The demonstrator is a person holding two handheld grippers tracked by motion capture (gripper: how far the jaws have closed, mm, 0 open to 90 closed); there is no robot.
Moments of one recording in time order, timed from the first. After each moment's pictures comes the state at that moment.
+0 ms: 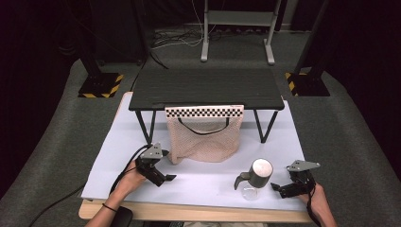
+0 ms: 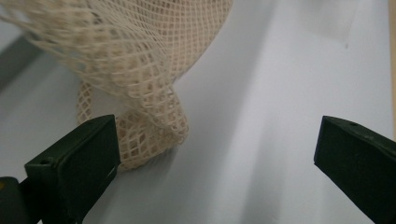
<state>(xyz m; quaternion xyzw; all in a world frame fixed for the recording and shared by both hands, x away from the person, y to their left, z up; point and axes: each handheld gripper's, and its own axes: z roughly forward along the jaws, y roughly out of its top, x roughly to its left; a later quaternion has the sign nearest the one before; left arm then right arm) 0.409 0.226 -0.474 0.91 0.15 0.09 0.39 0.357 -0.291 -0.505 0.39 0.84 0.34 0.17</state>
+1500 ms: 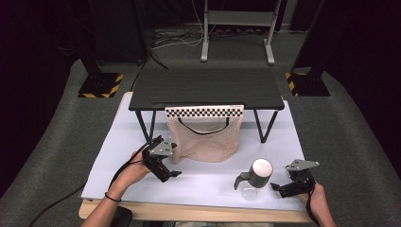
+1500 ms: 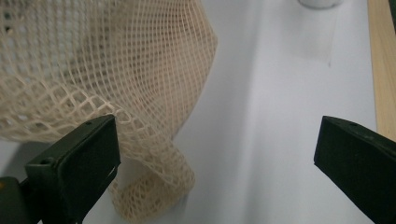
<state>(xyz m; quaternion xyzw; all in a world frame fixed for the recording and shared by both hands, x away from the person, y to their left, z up) 0.410 0.200 -0.421 0.91 0.07 0.12 0.38 0.361 -0.291 -0.504 0.38 0.85 0.33 0.16</state>
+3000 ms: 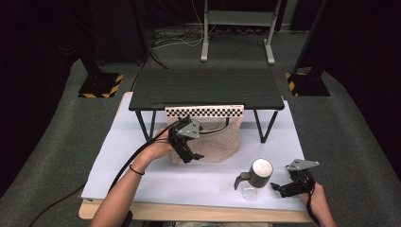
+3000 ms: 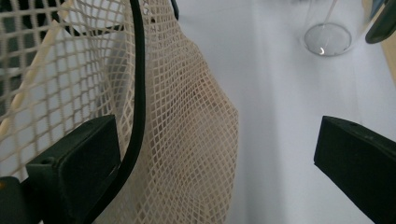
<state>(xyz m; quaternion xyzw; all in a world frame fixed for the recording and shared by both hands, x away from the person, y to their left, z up) 0.459 0.124 -0.390 0.92 -0.03 0.12 0.36 0.361 -0.291 -0.505 0.38 0.85 0.34 0.16</state>
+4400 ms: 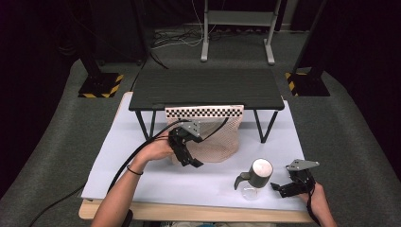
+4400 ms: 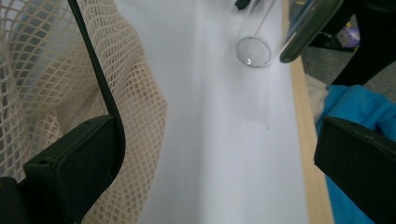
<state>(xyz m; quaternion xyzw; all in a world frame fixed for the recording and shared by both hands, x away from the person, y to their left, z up) 0.456 0.130 -0.383 0.93 0.03 -0.06 0.36 0.361 -0.291 -0.505 0.38 0.85 0.33 0.16</state>
